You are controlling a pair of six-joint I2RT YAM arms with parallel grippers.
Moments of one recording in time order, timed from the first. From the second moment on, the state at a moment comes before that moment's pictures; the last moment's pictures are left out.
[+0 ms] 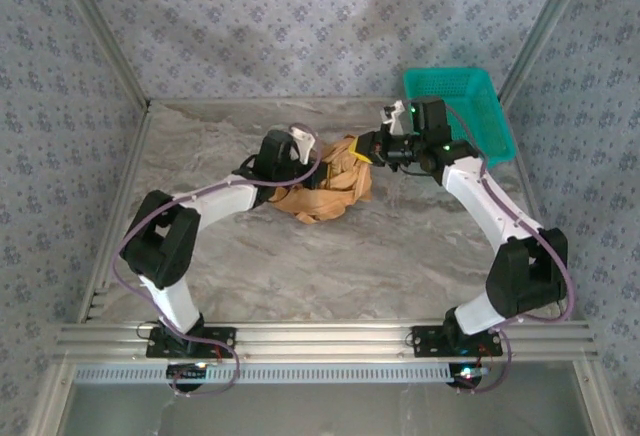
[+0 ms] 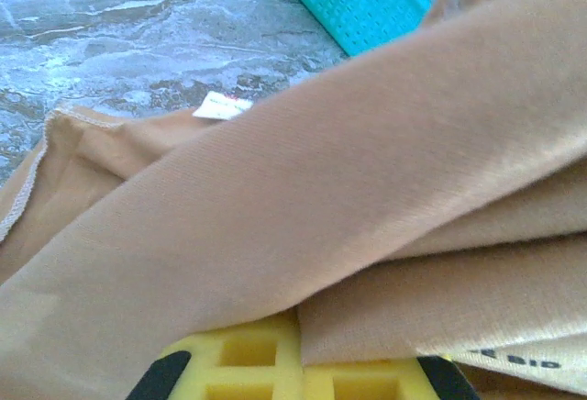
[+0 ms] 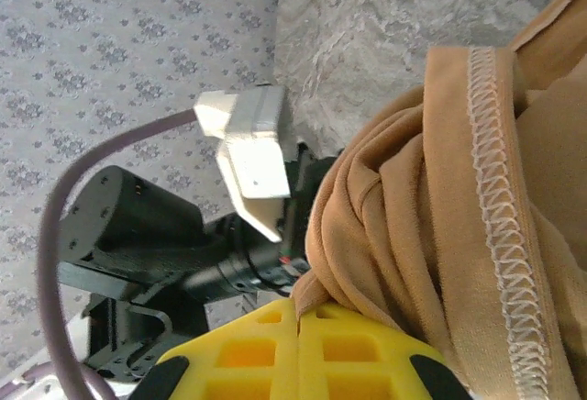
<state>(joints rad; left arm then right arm) -0.57 1.76 1.13 0.10 0.39 -0.31 0.28 1.50 1.28 -0.39 -0.80 0.79</state>
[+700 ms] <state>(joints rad) -0.58 1.60 1.18 -0.07 0.68 -0.53 0.22 1.91 1.64 -0.76 -0.46 0.54</state>
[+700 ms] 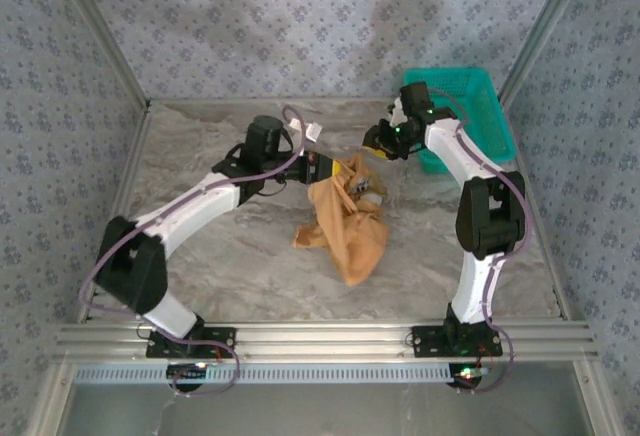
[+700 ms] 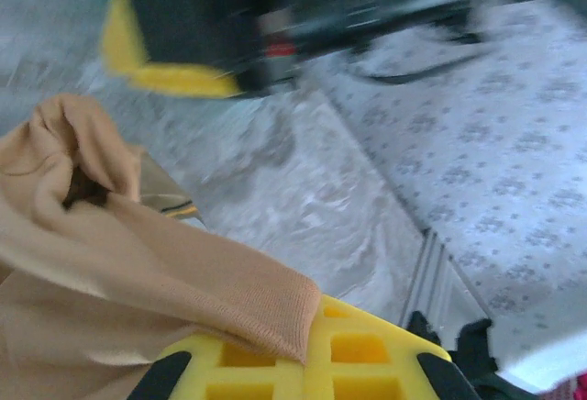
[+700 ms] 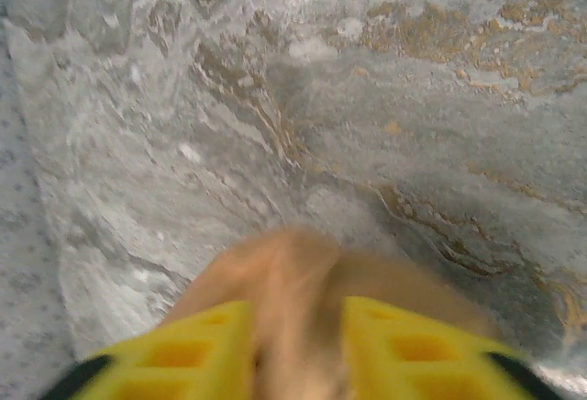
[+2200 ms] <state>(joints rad) -0.18 1.43 0.80 -0.08 0.58 -0.60 0.03 1.34 1.19 -0.69 -0.50 0.58</state>
